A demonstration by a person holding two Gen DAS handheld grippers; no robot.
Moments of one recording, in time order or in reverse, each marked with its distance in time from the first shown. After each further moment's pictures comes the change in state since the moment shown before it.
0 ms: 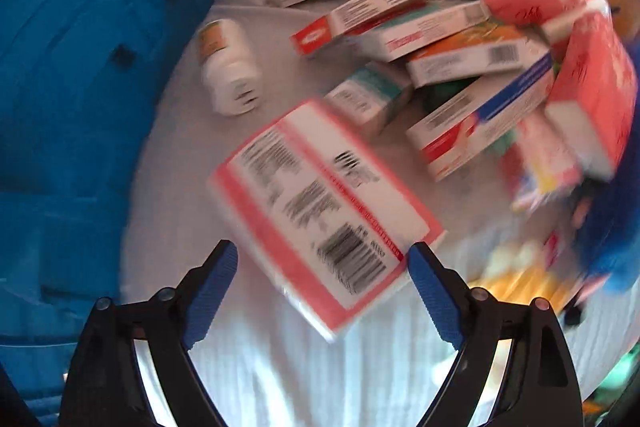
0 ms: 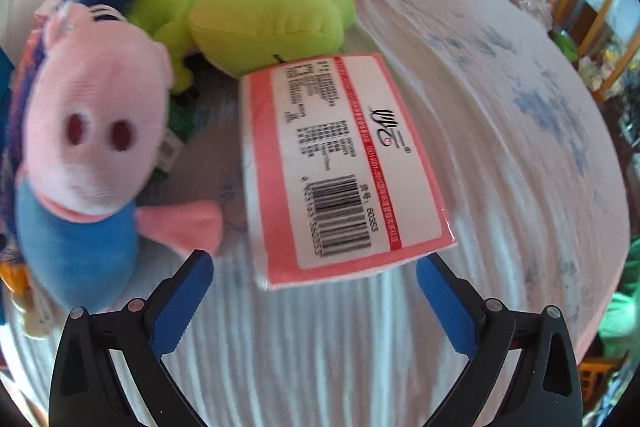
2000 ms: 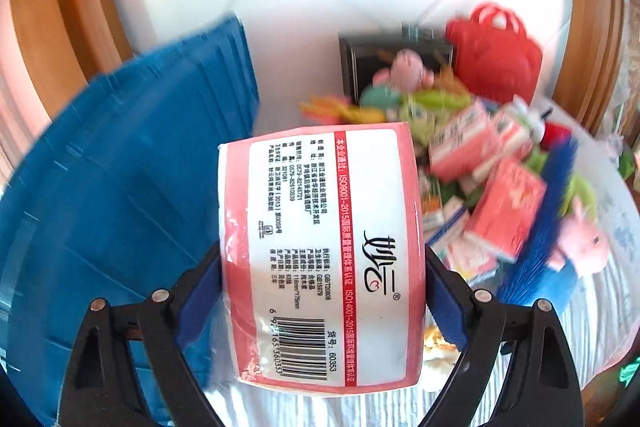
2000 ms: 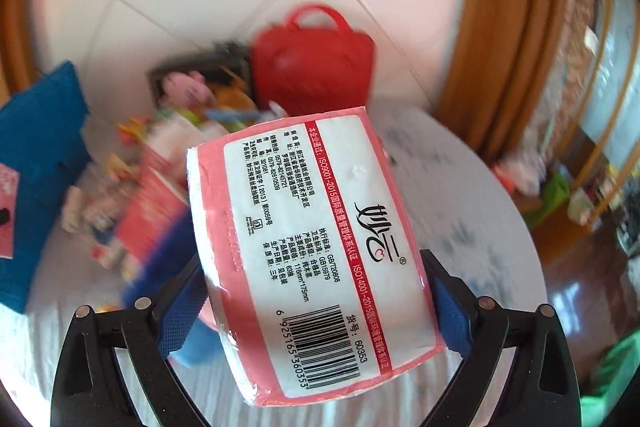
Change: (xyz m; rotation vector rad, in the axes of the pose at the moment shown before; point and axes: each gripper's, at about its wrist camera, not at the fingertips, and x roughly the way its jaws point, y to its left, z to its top) left arm -0.202 0.027 0.024 0.015 -0.423 -0.005; right arm -0.196 0.044 0.074 -0.227 -0.431 0.073
